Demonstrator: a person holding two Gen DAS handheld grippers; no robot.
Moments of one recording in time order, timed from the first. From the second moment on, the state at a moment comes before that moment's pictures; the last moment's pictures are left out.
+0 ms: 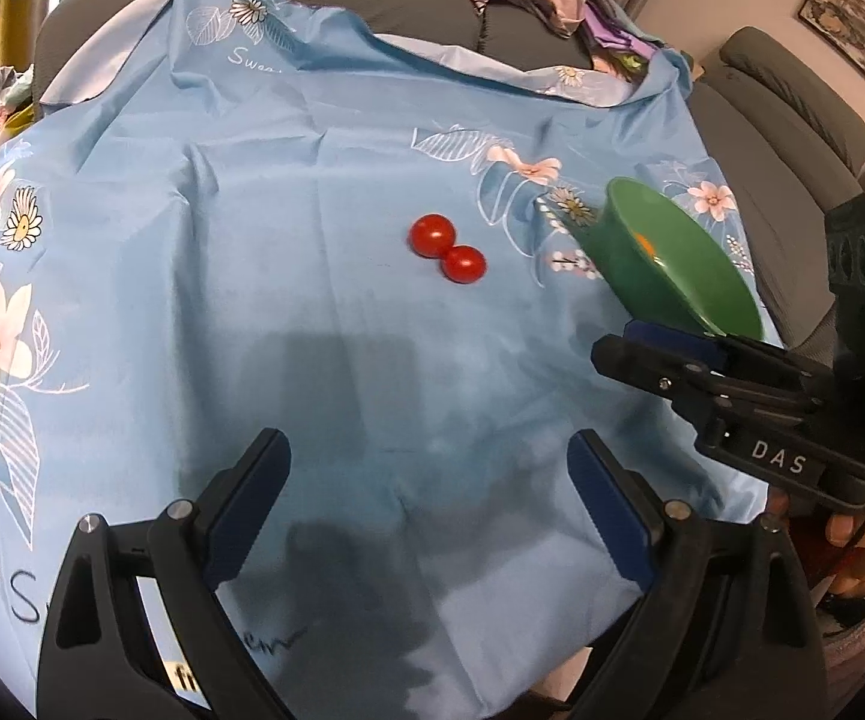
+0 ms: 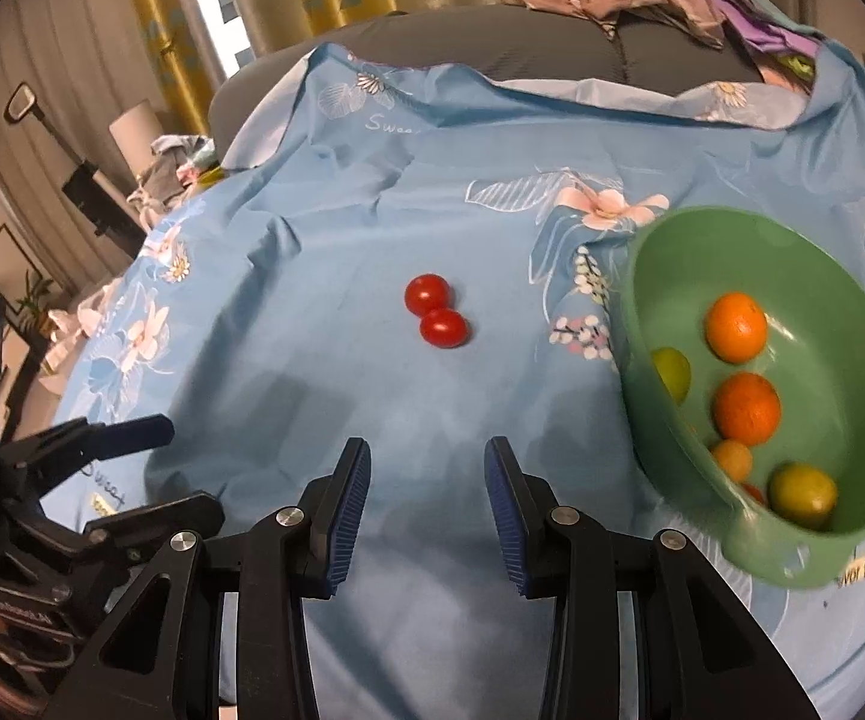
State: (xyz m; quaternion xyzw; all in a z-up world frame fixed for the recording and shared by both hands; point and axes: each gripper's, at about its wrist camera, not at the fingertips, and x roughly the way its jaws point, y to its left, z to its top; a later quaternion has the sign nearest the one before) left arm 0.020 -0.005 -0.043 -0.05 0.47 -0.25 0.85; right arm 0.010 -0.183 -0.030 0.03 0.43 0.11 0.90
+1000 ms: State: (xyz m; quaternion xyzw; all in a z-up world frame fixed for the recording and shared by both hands) left arm 0.079 -0.006 -0.051 -0.04 0.47 -0.23 0.85; right arm 0.120 -0.163 -0.076 -0.02 0.47 0.12 0.87
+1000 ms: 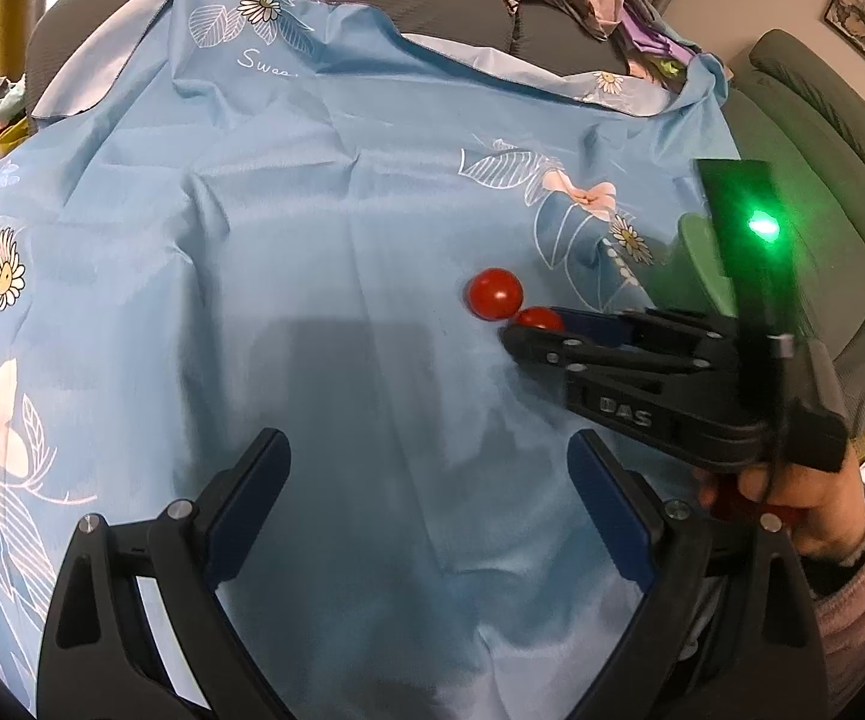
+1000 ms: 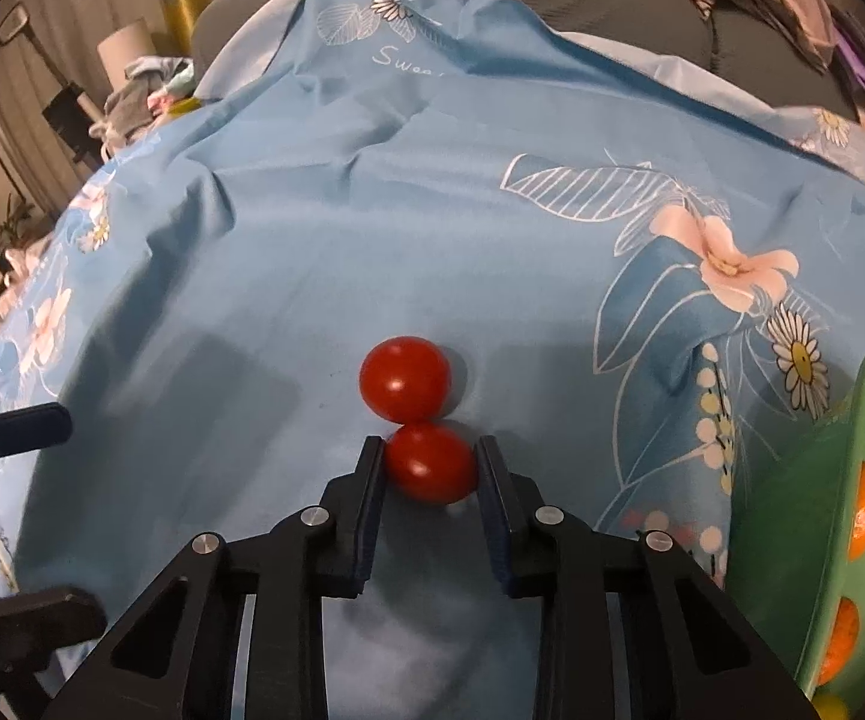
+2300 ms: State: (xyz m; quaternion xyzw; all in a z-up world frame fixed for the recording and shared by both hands) left arm 0.132 -0.116 -0.061 0.07 0.46 -0.23 0.85; right arm 0.037 -0.271 -0.010 0.13 0.35 0.09 0.92
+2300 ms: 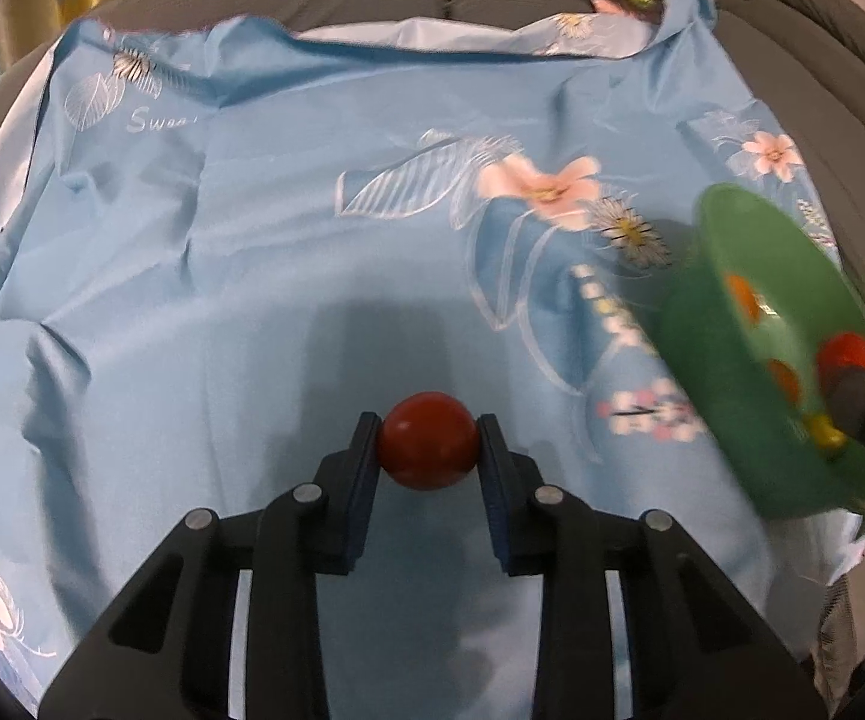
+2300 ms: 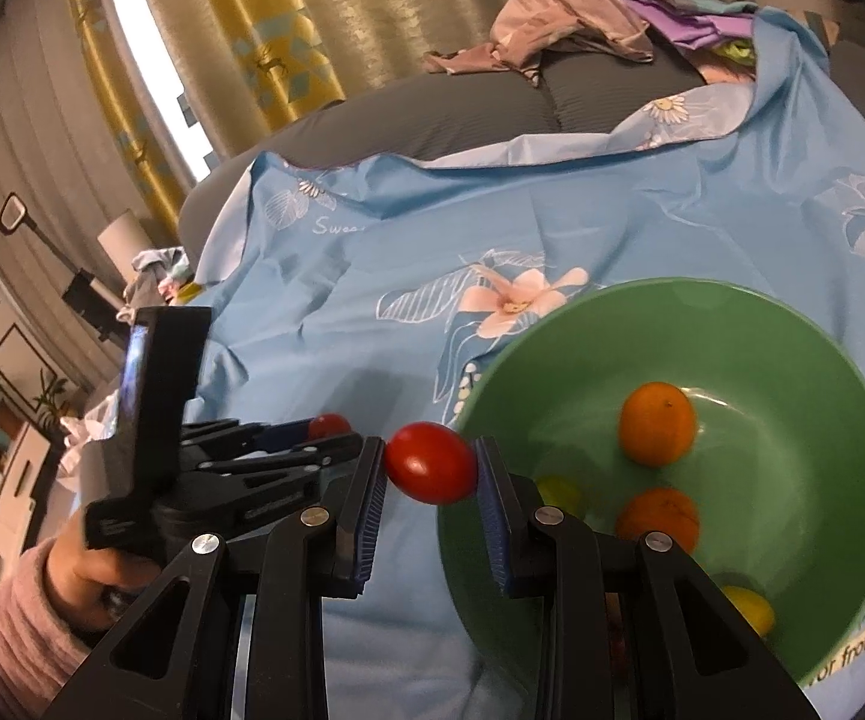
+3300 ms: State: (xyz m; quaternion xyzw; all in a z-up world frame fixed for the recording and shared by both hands) left arm 0.062 -0.240 -0.020 0.15 0.43 -0.34 0.82; right arm -0.012 -0.349 -0.024 0.14 0.38 -0.02 0.92
